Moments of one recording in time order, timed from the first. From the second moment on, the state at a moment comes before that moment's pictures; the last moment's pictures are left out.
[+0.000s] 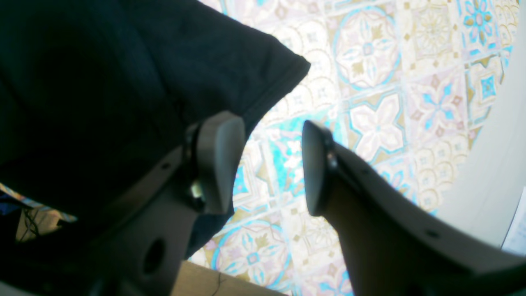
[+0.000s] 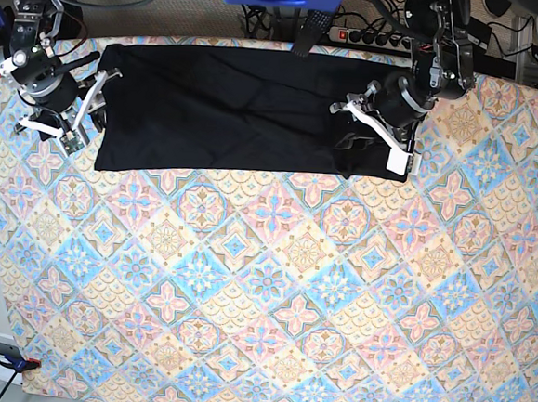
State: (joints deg) left arm 23.9 0.9 -12.6 104.8 -35.9 -18.6 50.0; right arm -26.3 22.0 19.6 109.6 8.5 35.7 -43.4
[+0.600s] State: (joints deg) left arm 32.0 -11.7 -29.3 113.8 -42.6 -18.7 50.0; right arm -26.3 22.1 21.0 109.7 8.5 35.7 -43.4
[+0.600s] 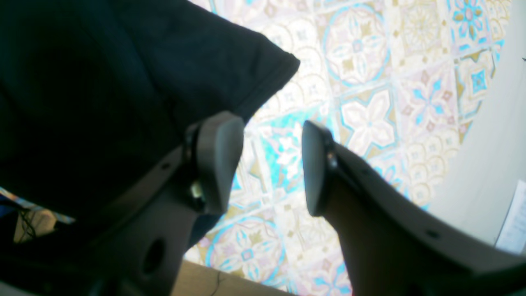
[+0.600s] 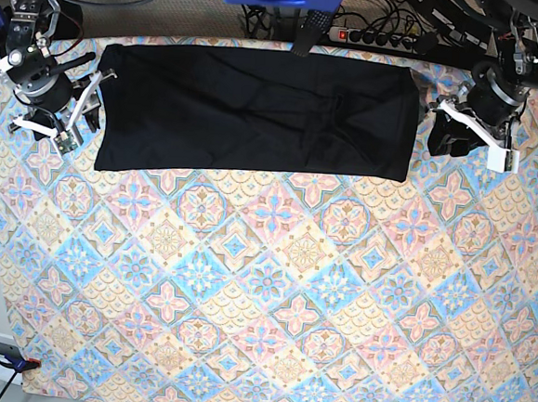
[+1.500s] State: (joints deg) left arm 25.9 -18.0 5.7 98.7 -41.2 -18.7 49.7; right arm -26.3 22.1 20.7 109.7 8.5 35.7 -43.8
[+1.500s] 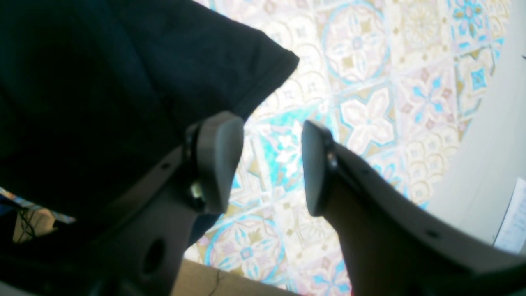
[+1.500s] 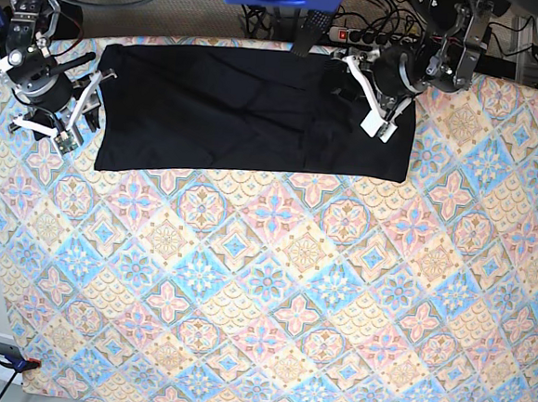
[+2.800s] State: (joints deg) left arm 29.0 -18.7 -16.2 104.9 -41.6 -18.9 47.6; right arm -12.0 23.7 24.5 79.3 42.5 35.3 -57.0
